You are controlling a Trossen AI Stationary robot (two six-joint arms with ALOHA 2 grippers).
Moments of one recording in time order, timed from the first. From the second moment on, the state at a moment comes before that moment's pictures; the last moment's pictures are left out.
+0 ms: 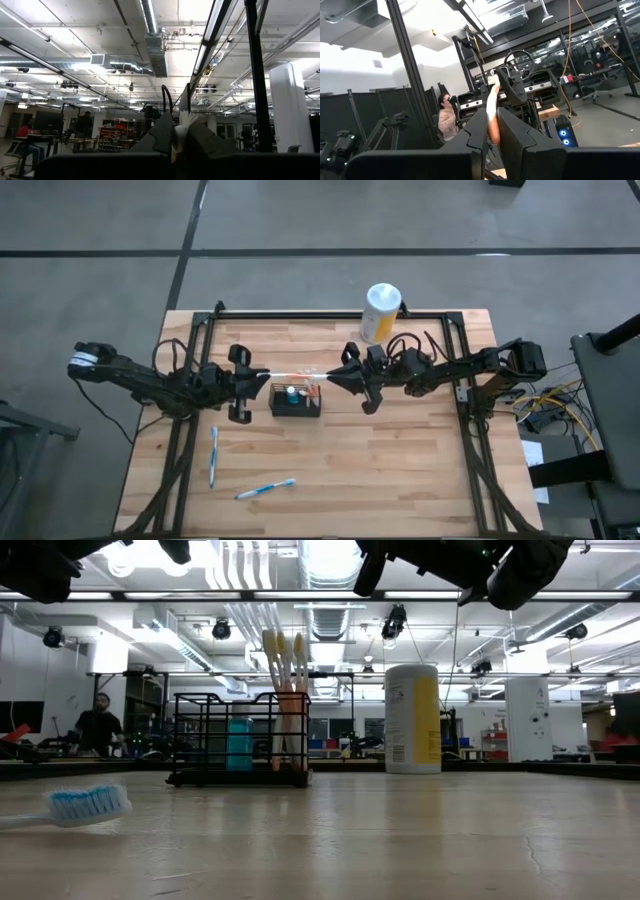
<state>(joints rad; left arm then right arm) -0.20 1.05 0.37 1.37 -0.26 0.11 -0.06 1.57 0.76 1.22 -0.21 0.45</state>
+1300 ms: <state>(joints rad) -0.20 1.05 0.37 1.36 -0.25 0.10 -0.06 1.57 0.76 1.22 -0.21 0.43</state>
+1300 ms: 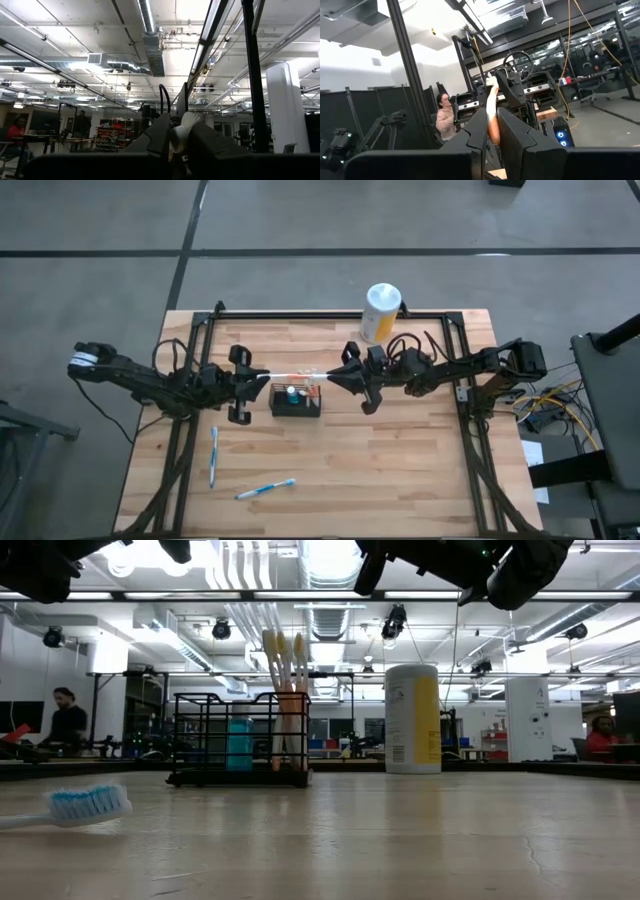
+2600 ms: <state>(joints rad) -0.20 1.05 0.37 1.35 -0.25 0.16 -0.06 1.57 0.76 1.24 -0.21 0.38</state>
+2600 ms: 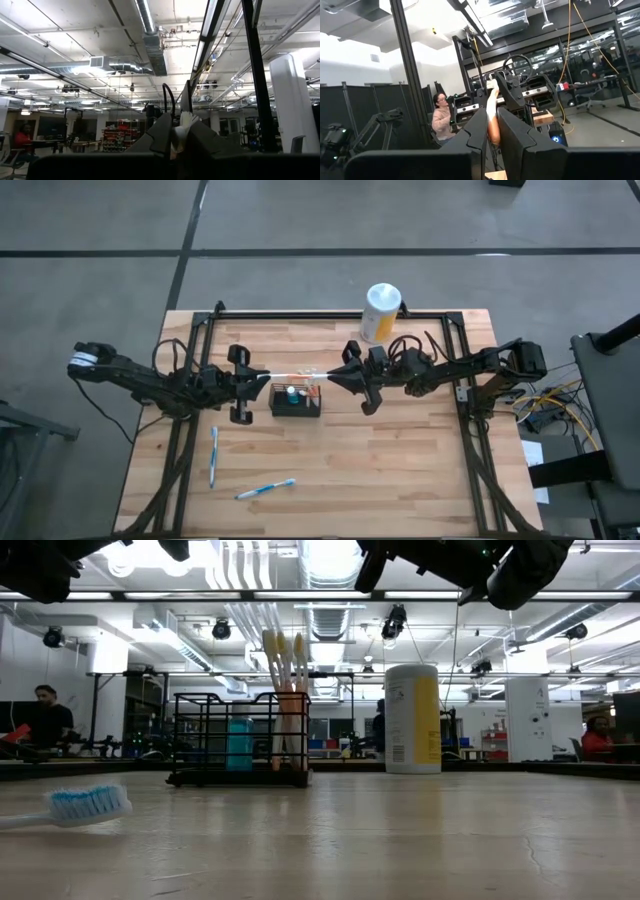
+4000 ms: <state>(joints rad) -0.20 1.05 0.41 1.08 -0.44 0.06 -0.07 1.37 0.75 1.33 -0.18 0.26</state>
